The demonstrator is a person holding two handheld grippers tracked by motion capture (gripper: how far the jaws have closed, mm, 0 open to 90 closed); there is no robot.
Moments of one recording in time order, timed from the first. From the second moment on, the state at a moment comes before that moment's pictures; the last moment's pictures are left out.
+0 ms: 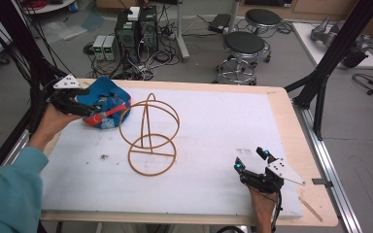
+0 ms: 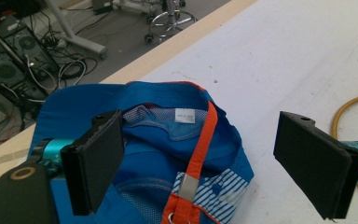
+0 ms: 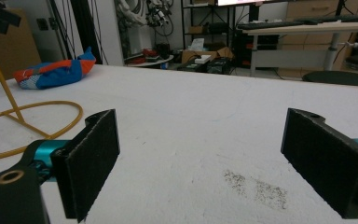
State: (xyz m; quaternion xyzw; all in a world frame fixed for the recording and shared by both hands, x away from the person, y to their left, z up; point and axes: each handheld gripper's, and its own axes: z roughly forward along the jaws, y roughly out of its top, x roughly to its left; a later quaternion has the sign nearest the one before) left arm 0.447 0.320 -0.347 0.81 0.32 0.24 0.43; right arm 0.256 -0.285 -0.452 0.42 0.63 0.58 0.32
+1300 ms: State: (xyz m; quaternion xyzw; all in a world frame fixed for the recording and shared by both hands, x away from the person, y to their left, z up) left arm 0.488 0.291 -0.412 0.86 0.37 0.17 0.30; right arm 0.255 -0.284 -0.452 0.41 0.63 0.58 0.32
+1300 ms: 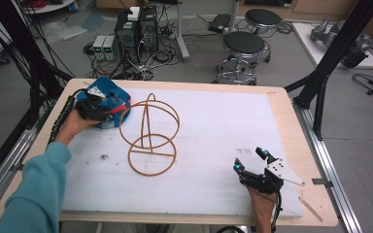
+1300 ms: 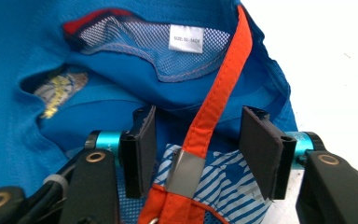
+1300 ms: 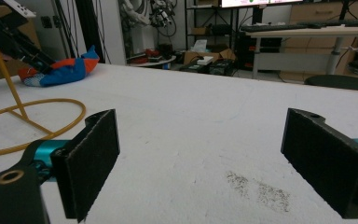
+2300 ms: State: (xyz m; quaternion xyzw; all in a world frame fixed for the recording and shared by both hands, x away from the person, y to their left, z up) left arm 0.479 0.289 -0.401 0.85 0.38 0.15 0.33; right arm 0.254 -0.286 -0.452 0.40 0.62 0.58 0.33
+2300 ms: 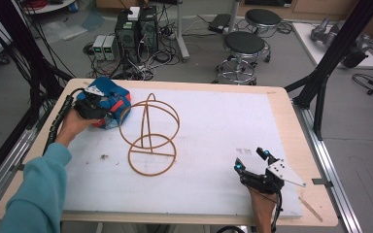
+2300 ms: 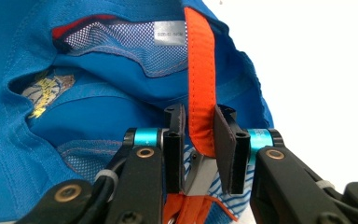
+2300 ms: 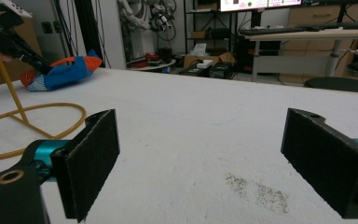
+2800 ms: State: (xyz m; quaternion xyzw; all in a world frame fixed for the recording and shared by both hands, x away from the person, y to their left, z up) left arm 0.470 0.290 -0.384 0.82 0.38 0.14 0.39; right arm 0.254 -0.286 -0.452 0.40 0.62 0.58 0.33
